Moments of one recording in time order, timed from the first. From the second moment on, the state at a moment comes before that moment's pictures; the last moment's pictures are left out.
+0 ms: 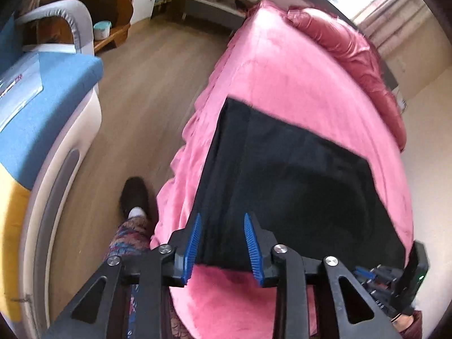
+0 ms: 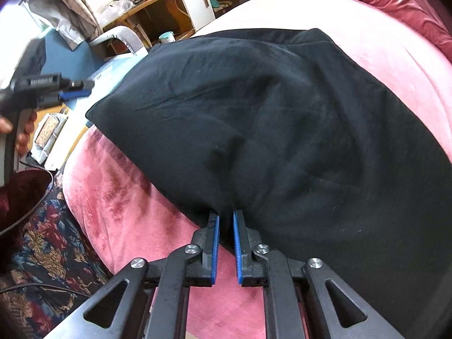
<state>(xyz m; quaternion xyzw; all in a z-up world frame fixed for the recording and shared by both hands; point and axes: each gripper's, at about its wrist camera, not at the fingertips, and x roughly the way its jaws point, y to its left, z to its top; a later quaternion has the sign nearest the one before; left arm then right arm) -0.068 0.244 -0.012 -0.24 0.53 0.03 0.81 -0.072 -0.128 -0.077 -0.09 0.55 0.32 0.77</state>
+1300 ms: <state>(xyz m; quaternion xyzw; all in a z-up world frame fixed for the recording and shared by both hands) -0.048 0.160 0.031 -0.12 0.47 -0.08 0.87 0.046 -0.181 -0.025 0.08 0.50 0.29 0.81</state>
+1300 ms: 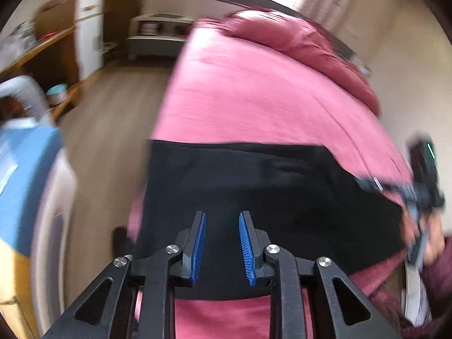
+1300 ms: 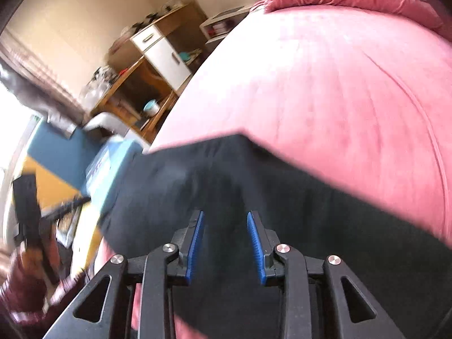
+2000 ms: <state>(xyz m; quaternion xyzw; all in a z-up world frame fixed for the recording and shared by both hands) -0.025 0.088 -0.044 -0.04 0.53 -0.12 0.84 0.149 -0.120 -0.075 -0.01 0.55 0.27 0.79</state>
